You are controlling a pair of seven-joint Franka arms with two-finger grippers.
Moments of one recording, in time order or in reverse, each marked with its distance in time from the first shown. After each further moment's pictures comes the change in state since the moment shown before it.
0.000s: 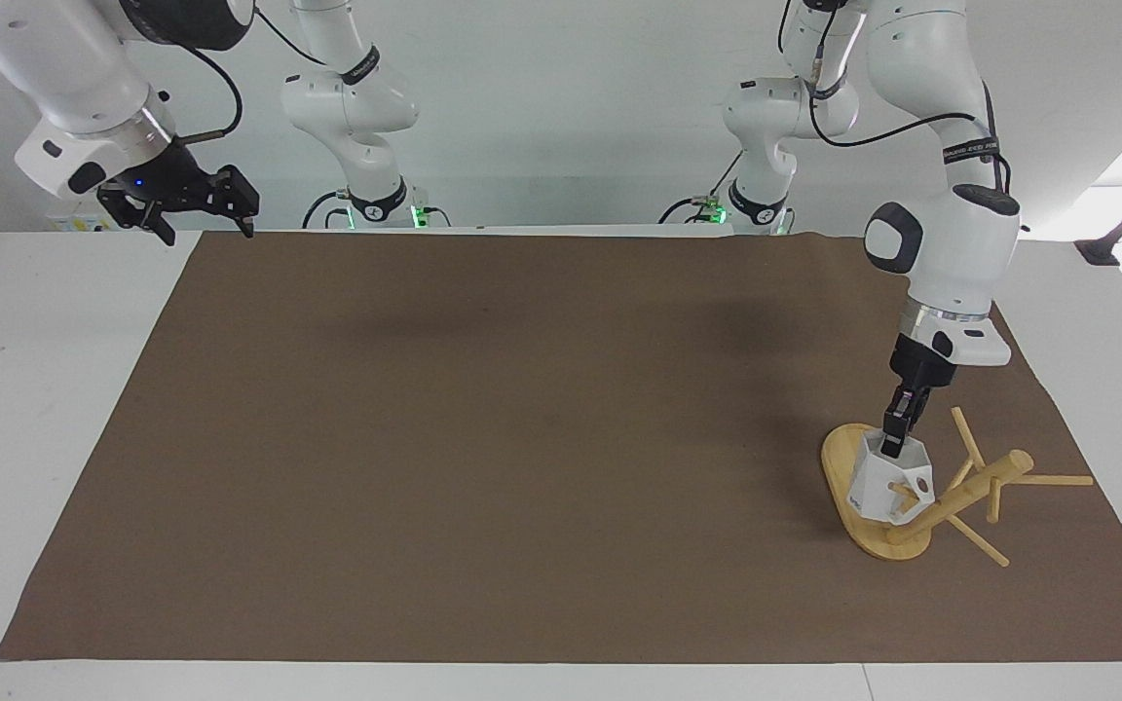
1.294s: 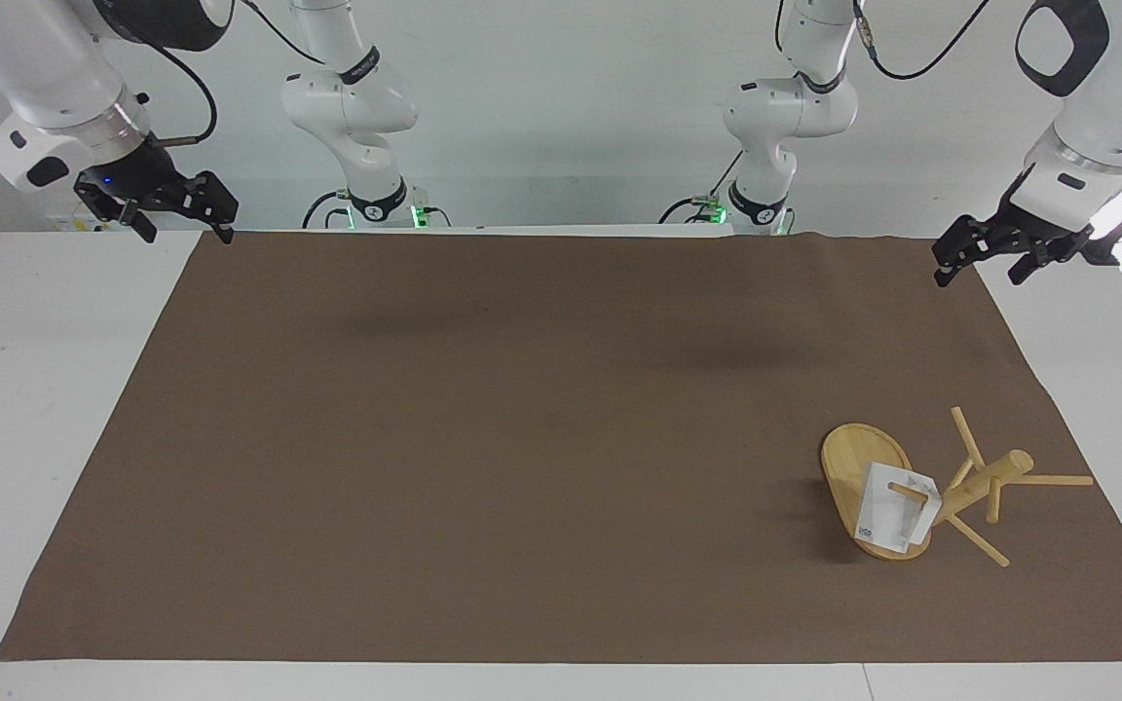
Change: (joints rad) left arm 0.063 -0.085 0.009 0.608 0.189 -1.259 0.795; right arm -0.035 -0.008 -0.002 -0.013 -0.001 0.041 0.102
